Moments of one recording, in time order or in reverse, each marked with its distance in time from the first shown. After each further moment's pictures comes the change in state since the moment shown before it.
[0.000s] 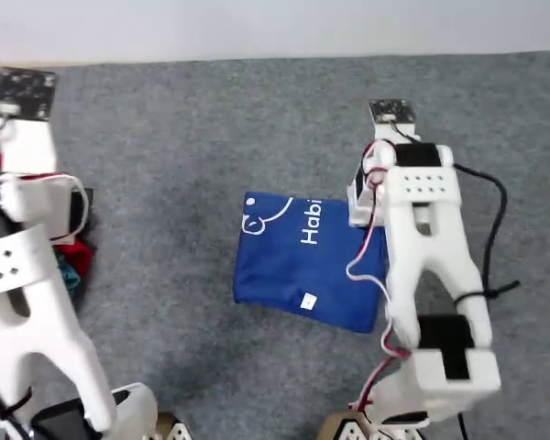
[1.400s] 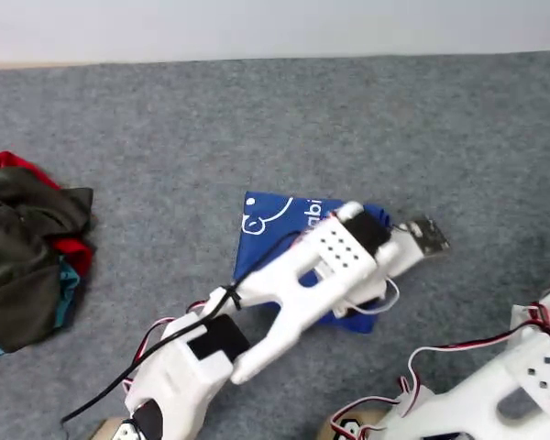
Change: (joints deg) left arm 71.0 52.0 -18.0 -0.6 6.9; right arm 54.9 -52.7 18.1 19.4 39.1
